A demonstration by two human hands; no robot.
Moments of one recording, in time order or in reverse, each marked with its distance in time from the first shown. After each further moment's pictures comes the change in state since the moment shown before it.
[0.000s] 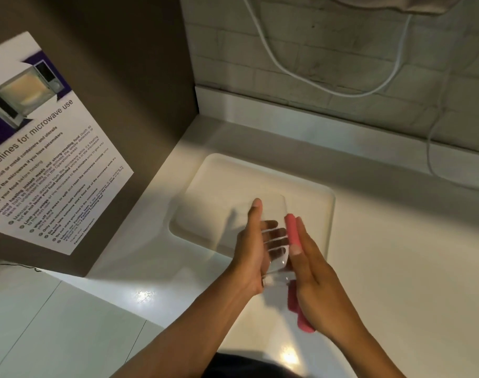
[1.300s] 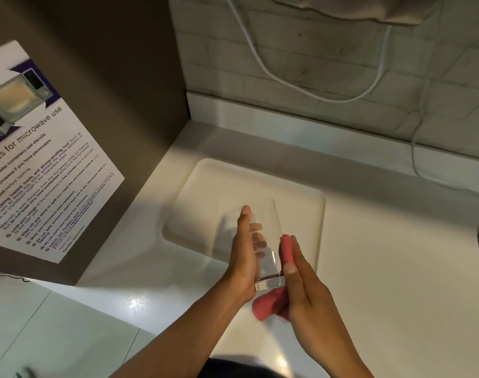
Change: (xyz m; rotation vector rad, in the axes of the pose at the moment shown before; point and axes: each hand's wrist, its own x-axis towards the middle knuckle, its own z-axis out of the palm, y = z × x) left_hand 0.008 -0.010 0.003 0.059 0.123 0.111; right_hand -0.022 0.003 0.008 0.167 0.020 0.106
